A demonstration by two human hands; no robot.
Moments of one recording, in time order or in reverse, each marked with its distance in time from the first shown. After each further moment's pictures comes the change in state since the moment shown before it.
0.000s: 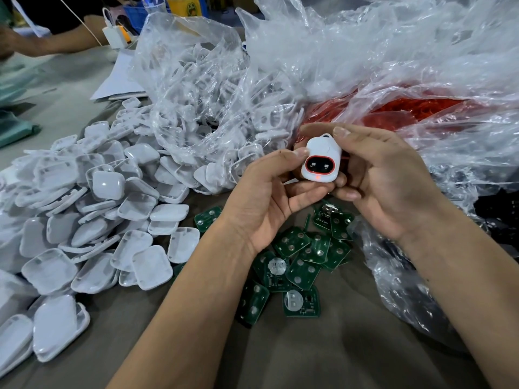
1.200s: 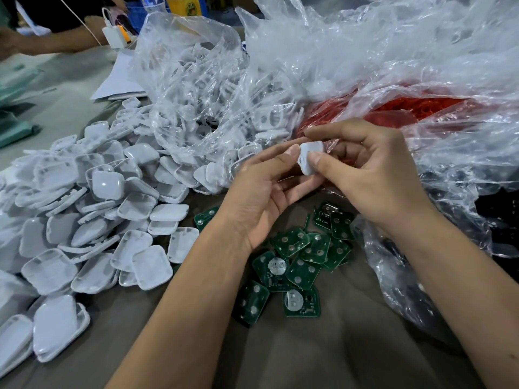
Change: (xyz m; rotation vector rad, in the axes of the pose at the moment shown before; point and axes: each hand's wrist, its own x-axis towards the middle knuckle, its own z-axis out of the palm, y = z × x) left_hand 0.008 0.000 -0.008 -0.058 0.077 0.002; right_hand 0.003 0.010 0.003 -0.622 0.194 -0.377
